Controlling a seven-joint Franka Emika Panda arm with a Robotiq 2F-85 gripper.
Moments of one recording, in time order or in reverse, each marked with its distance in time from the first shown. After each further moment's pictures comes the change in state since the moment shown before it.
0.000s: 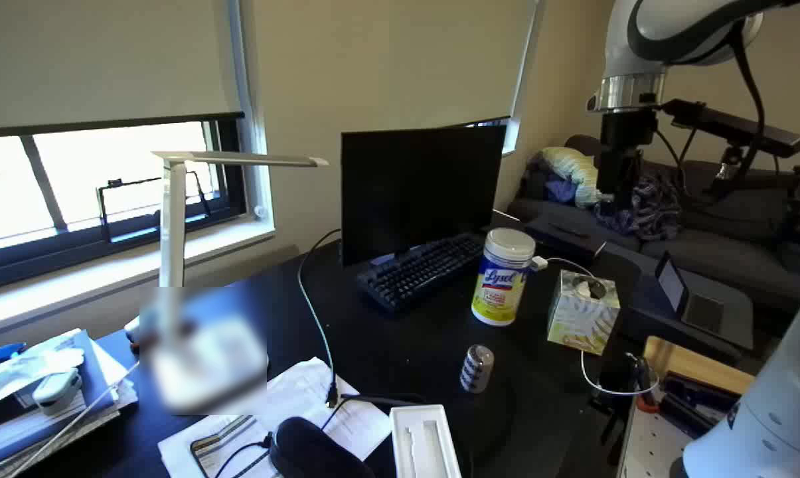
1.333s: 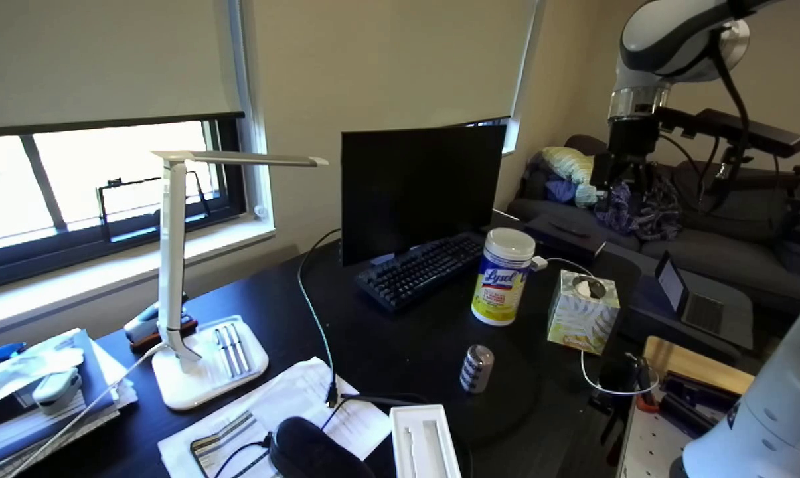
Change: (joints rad) arm -0.102 0.179 -0.112 0.100 0.096 0.017 0.111
